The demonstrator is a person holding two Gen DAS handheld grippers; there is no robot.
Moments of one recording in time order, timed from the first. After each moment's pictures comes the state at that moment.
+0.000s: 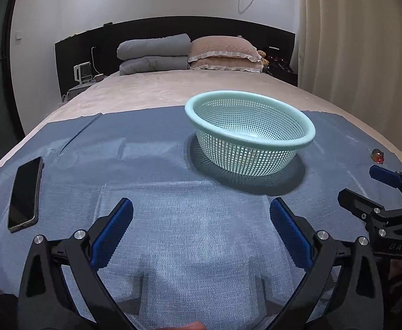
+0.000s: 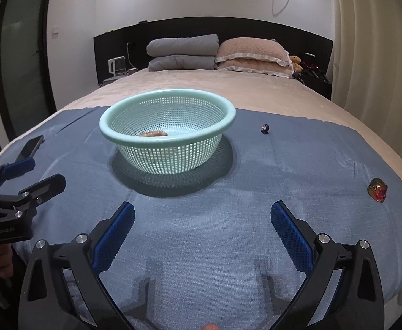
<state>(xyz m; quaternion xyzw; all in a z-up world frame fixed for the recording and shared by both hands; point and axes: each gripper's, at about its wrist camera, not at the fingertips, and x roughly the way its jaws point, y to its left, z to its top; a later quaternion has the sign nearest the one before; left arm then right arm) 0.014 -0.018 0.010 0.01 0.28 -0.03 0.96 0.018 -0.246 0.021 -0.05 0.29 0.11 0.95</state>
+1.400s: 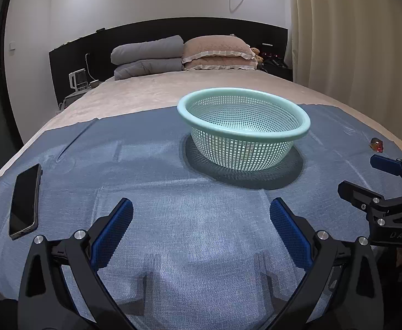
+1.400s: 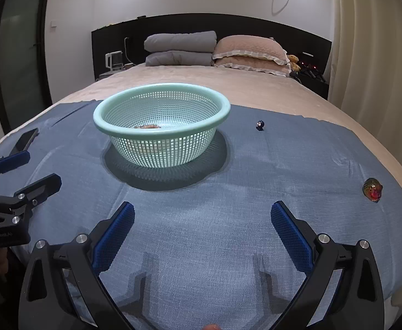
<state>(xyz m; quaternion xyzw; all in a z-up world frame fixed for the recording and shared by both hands) 0.011 -0.027 0.007 0.03 0.28 -0.04 0.96 0.017 -0.249 0.020 -0.06 0.29 0.09 0.95</state>
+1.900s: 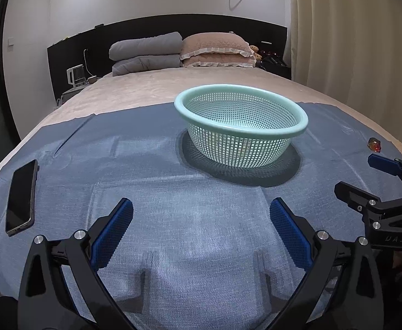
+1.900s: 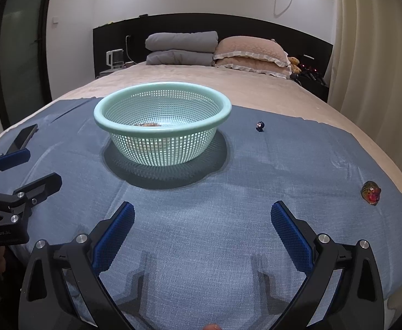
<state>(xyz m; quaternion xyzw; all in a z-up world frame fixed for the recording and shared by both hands) 0.012 -0.027 0.006 0.02 0.29 -0.05 0.96 0.018 -0.246 0.020 -0.07 0.29 0.09 0.95</state>
